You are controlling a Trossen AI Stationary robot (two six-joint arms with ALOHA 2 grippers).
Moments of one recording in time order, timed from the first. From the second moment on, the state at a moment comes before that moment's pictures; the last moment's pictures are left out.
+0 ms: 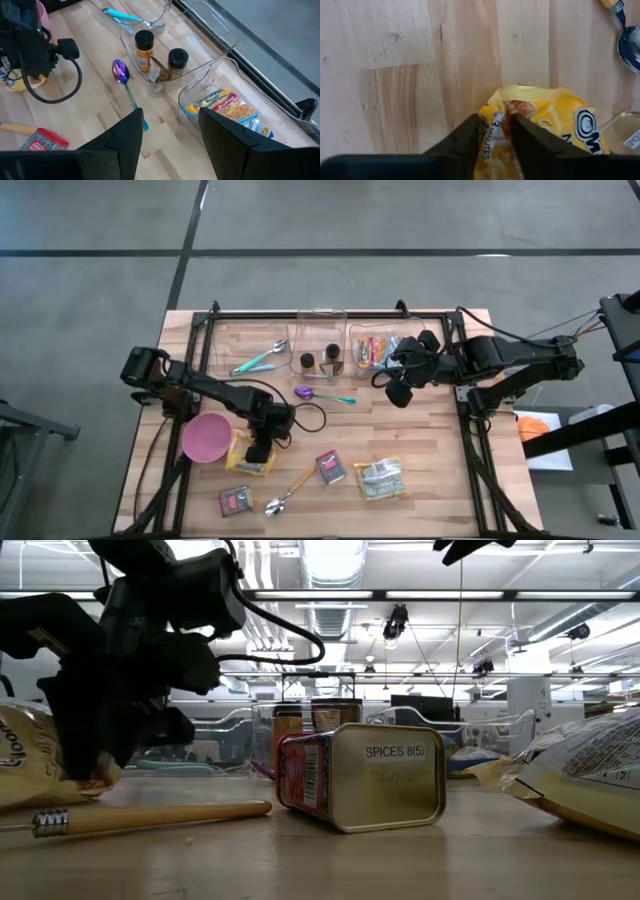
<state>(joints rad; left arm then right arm) -0.16 1.67 0.84 -0.59 0.39 -0.10 0.18 1.26 1.45 -1.12 0.52 0.63</state>
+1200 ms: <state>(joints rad) -0.15 1.44 1.00 -0.60 0.19 -0.15 0.18 1.26 1.45 -1.12 0.53 0.63</state>
